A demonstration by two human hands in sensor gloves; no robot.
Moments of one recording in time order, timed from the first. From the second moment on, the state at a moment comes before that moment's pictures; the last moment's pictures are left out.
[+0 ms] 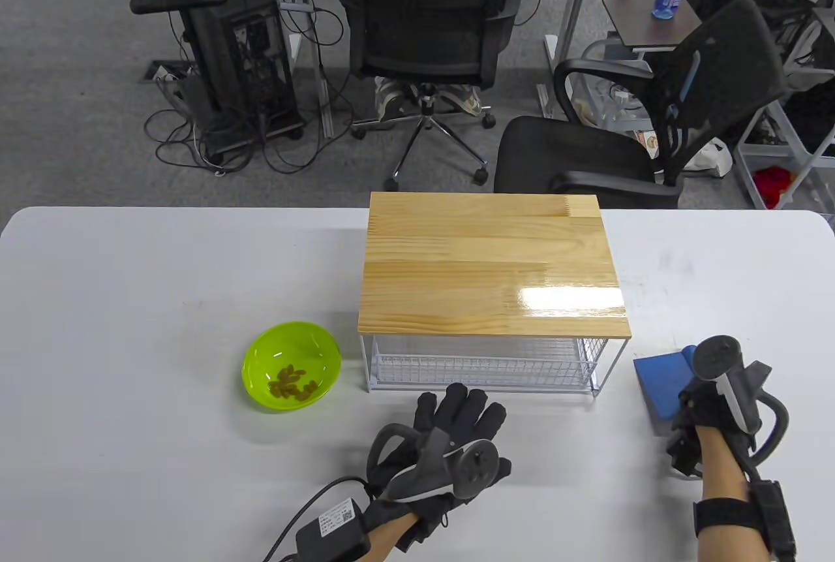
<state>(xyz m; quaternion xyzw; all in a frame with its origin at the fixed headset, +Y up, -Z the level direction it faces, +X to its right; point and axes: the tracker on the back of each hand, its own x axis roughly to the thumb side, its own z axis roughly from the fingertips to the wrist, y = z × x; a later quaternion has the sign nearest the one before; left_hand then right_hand) -0.007 -0.716 -0.276 -0.01 -0.27 0.02 0.96 0.390 -0.759 -0.373 -0.30 0.01 0.95 0.07</state>
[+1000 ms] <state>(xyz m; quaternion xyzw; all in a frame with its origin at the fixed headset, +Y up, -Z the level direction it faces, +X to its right) -0.036 -0.725 -0.294 0.02 -0.24 0.04 0.97 0.225 -0.639 -0.266 0.18 -0.34 0.90 0.20</state>
